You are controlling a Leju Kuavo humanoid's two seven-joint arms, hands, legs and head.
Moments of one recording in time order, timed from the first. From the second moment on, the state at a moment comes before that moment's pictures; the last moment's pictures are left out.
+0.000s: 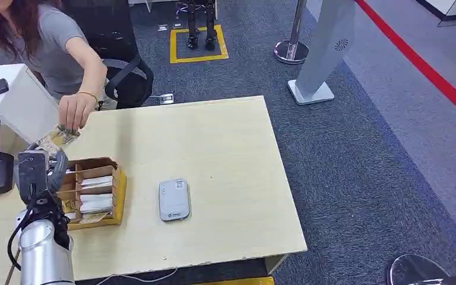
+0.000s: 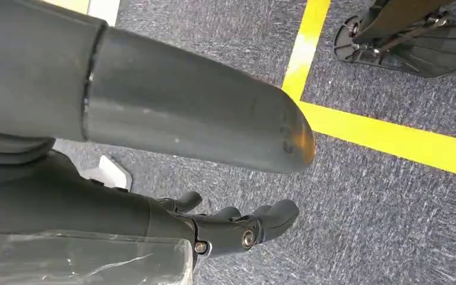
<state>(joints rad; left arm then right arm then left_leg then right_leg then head) -0.36 -0.15 0.43 -1.33 -0.39 -0.06 -0.21 -0.10 0.09 -1.03 -0.21 1.53 0.05 -0.06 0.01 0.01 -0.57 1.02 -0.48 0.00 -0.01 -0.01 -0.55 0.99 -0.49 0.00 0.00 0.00</state>
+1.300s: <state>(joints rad) 0.16 -0.06 -0.01 -2.06 -1.25 0.22 -0.03 -0.08 0.10 -1.12 -0.21 1.40 0.00 -0.04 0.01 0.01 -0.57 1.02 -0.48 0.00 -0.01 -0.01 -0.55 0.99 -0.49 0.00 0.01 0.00</state>
